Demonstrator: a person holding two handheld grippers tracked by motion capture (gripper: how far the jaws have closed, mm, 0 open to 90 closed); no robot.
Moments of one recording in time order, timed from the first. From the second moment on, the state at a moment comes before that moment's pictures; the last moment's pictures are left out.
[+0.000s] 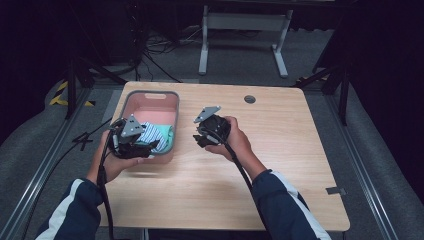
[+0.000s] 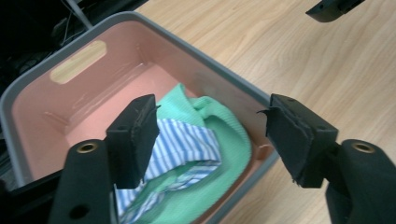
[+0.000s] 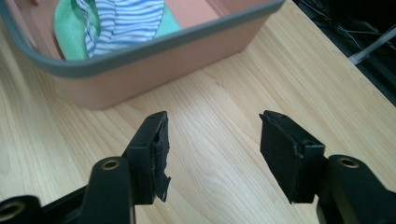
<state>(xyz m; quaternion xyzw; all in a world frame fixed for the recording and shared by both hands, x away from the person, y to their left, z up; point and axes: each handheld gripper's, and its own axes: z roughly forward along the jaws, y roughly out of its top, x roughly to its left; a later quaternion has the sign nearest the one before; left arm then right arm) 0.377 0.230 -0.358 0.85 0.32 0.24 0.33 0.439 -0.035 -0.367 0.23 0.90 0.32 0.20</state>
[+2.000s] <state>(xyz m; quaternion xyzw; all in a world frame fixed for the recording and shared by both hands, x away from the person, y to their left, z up) 0.332 0.130 -0.445 0.92 0.20 0.16 0.31 0.355 -0.220 -0.437 0.29 0.88 0.31 0.21</state>
